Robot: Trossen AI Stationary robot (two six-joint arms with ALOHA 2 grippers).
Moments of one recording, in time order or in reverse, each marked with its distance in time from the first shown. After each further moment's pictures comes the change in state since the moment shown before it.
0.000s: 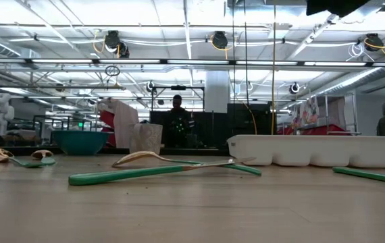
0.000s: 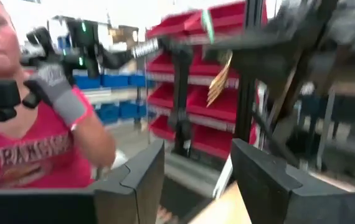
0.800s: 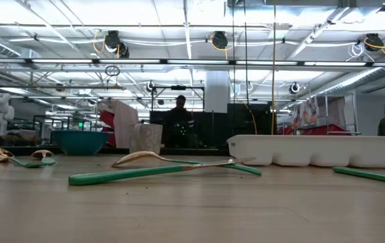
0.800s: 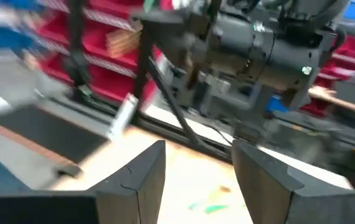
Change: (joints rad) left arm 0.109 0.046 0.001 0.129 0.523 0.027; right arm -0.021 -0.260 0.060 -0.566 0.412 -0.322
